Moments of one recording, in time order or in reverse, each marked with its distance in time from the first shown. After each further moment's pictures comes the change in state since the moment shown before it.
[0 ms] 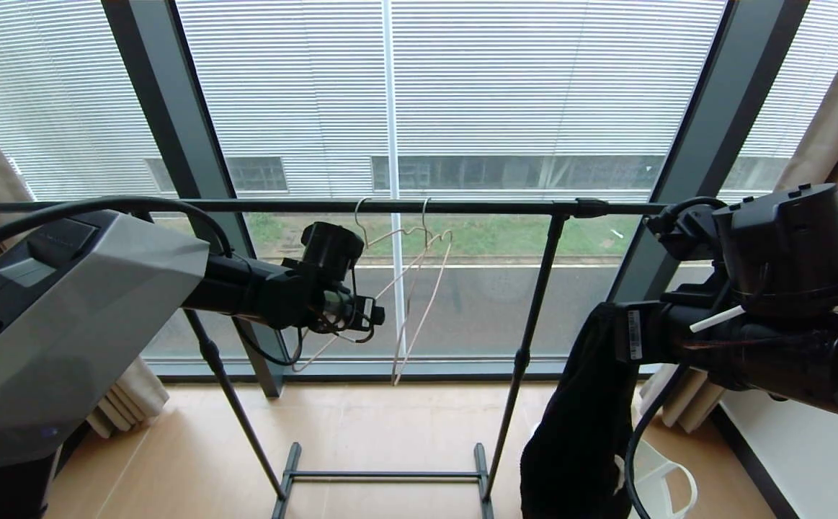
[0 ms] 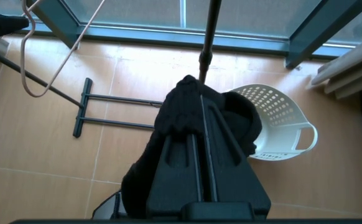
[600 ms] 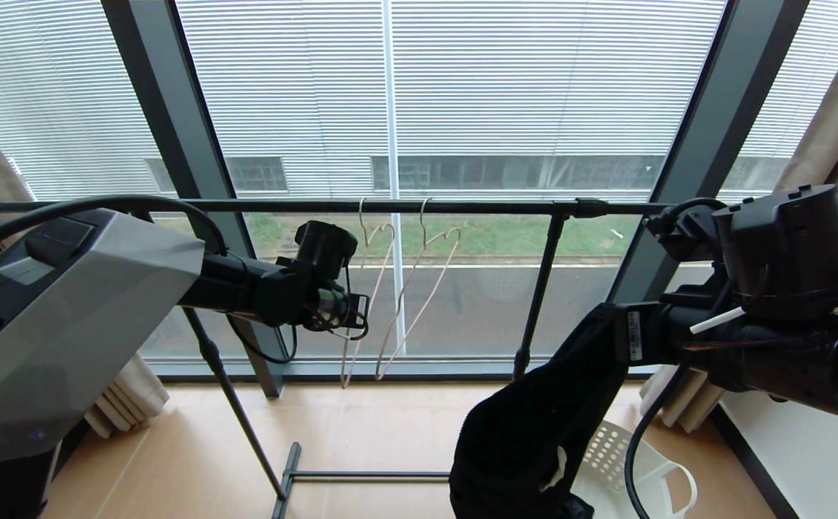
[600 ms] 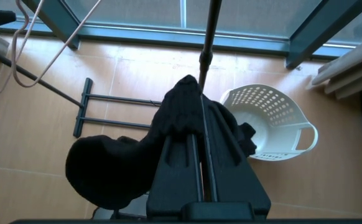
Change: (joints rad) left arm 0.023 0.005 -0.005 0.000 0.004 -0.001; right arm 0.001 0.000 0.003 0.000 0.000 0.000
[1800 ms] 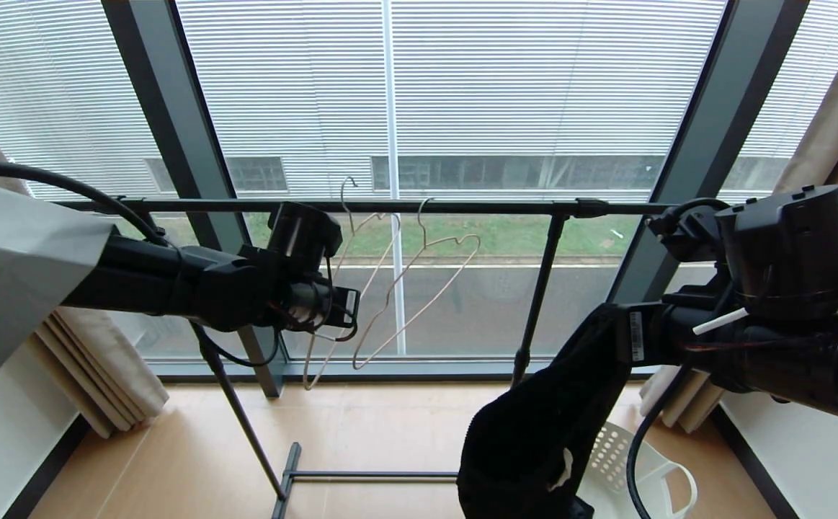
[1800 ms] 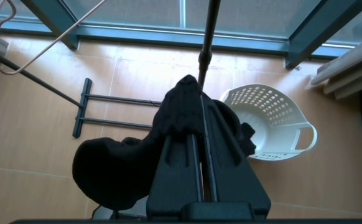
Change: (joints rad) left arm -0.036 -0.220 0.202 -0.019 0.002 0.015; right arm 0.000 -0.006 0.004 -0.001 -0.003 0.000
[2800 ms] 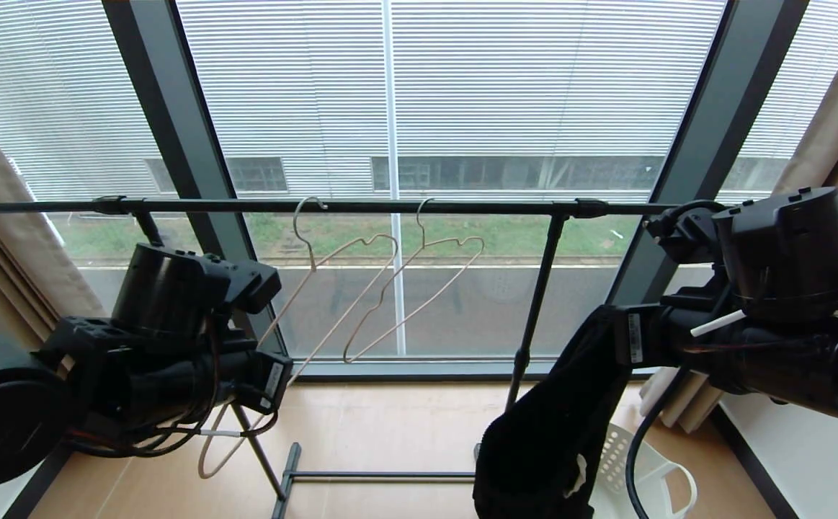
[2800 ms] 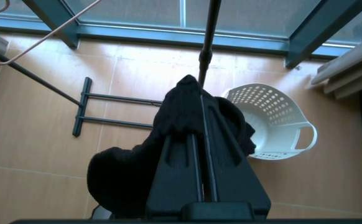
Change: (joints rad) left arm -0.033 -0.460 0.573 -0.142 -0.015 0.157; right arm 0.004 0.003 0.002 0.000 0.000 0.000
